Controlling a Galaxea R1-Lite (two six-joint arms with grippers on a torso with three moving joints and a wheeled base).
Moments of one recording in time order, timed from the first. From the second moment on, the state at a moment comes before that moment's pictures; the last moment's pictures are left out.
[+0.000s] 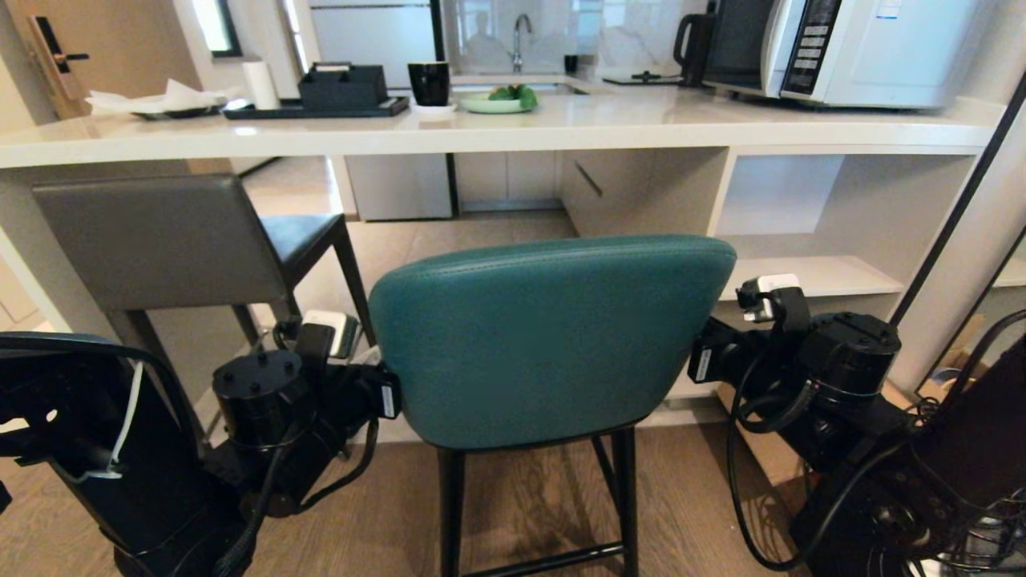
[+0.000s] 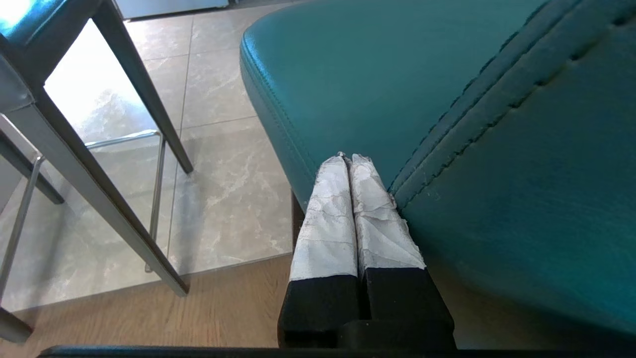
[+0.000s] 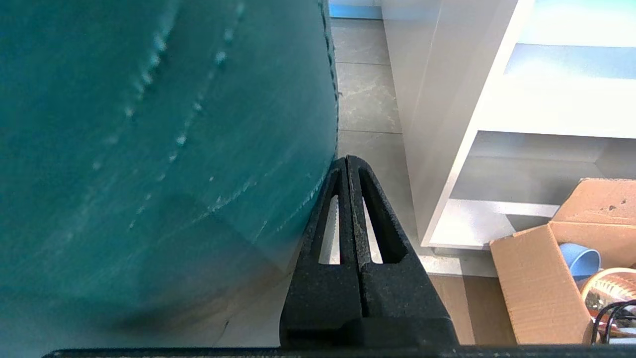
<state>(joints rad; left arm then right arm) -0.45 2.01 -0.44 -1.52 0.20 0.01 0.39 1.99 -0.57 -1.40 -0.17 -0.04</state>
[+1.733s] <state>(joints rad) -0.41 2.12 -0.57 -1.52 0.17 0.09 0.36 2.09 -0.82 -1.23 -0.16 -0.07</state>
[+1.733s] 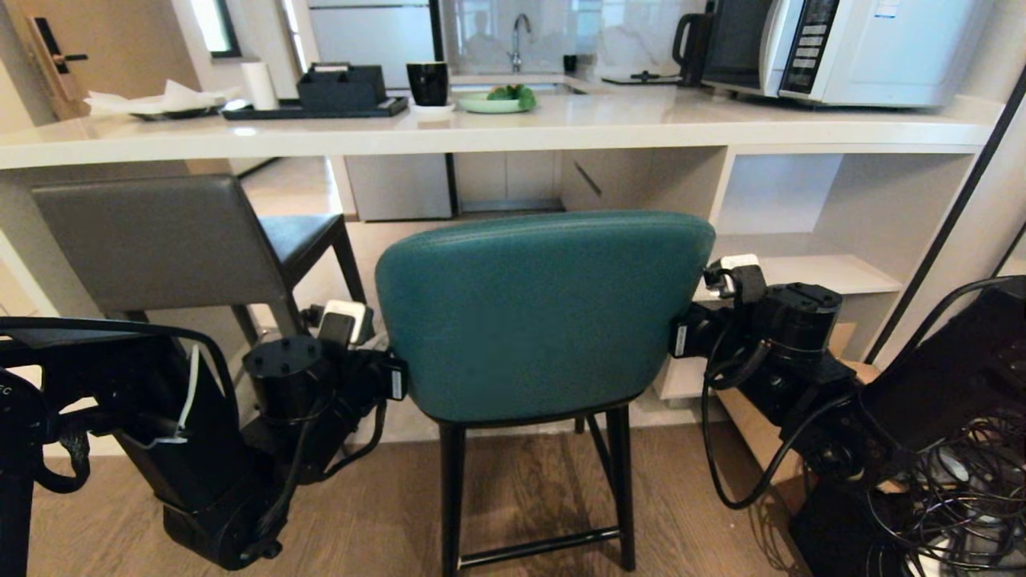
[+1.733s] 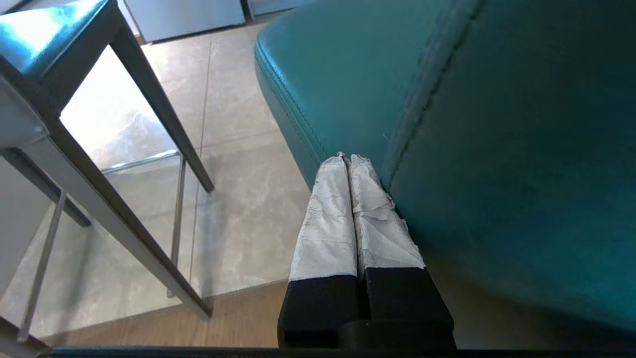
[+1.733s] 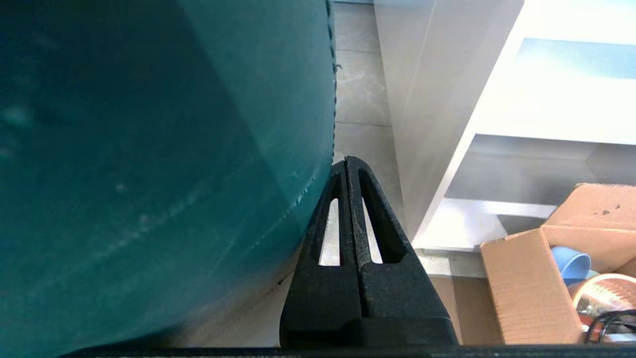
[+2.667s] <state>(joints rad) -0.37 2.16 -0.70 -1.51 0.18 0.09 0.35 2.13 -0.83 -1.24 -0.15 -0.08</state>
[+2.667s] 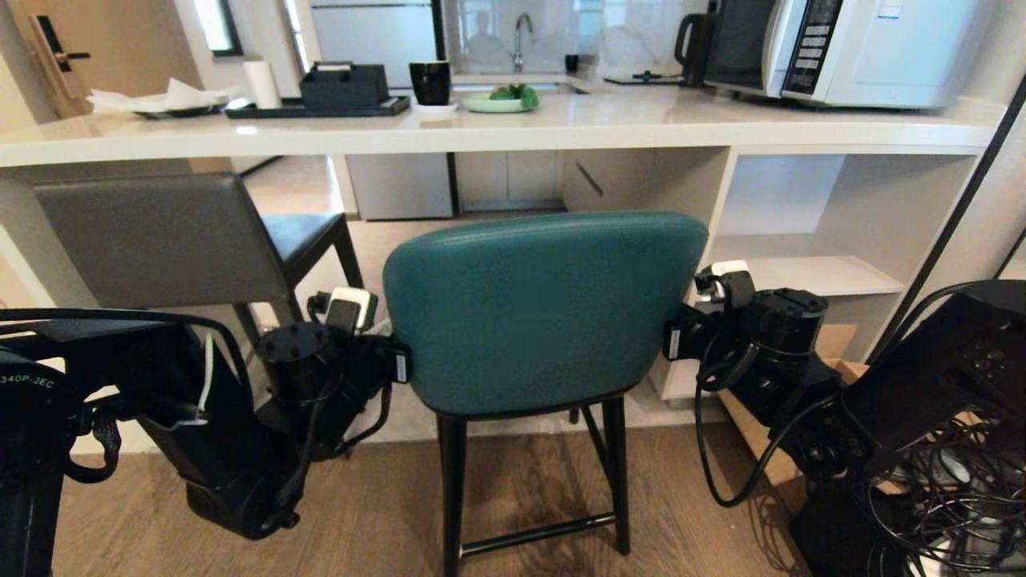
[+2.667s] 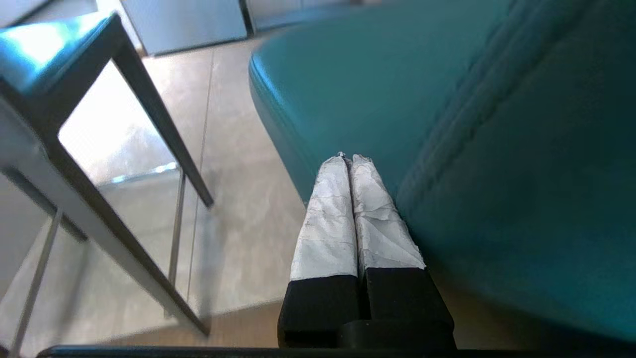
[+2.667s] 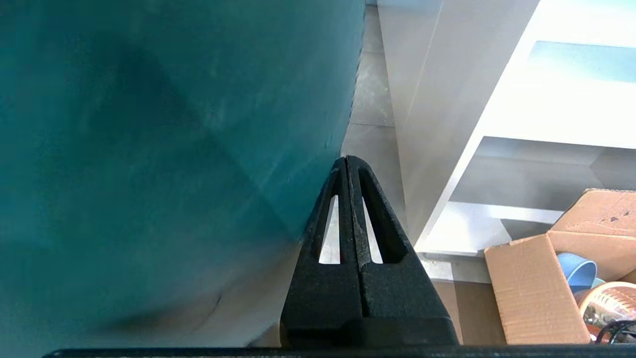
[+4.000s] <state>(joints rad) -0.26 2.26 -0.91 -1.41 0.18 0.10 0.35 2.12 -0.83 -1.24 -0.16 -0.09</state>
